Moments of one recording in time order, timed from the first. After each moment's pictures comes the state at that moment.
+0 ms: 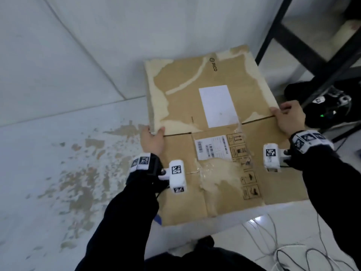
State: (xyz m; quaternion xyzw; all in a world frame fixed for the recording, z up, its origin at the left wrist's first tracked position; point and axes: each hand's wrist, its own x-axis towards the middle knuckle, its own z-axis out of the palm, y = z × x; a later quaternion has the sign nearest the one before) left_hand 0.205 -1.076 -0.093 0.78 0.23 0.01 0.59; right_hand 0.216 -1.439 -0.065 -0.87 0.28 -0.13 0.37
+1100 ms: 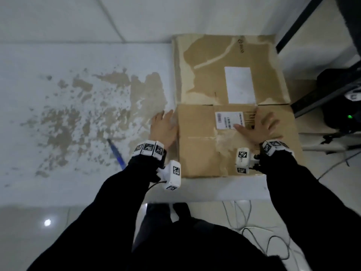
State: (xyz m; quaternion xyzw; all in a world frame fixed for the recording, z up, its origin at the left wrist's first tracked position) left_hand 0.164 -1.148 -0.174 0.93 0.11 -0.13 0.34; right_hand 0.211 -1.446 -0.187 -0.94 0.19 0.22 0.17
